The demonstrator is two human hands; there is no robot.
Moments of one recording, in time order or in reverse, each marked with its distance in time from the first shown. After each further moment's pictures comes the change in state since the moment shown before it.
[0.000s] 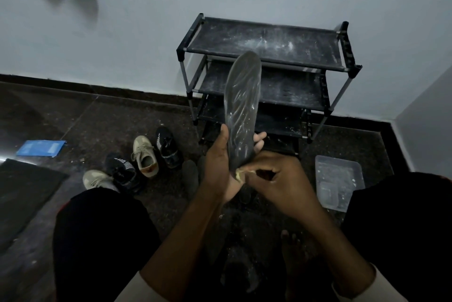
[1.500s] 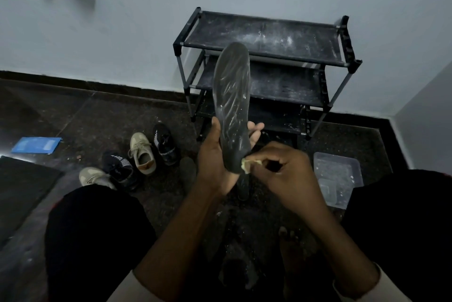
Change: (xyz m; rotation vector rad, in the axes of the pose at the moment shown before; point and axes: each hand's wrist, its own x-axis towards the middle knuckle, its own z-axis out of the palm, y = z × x) left_hand -0.002 0.006 0.008 -0.217 -0.021 0.071; right_hand -0.002 0.004 -0.004 -0.020 0.115 0.013
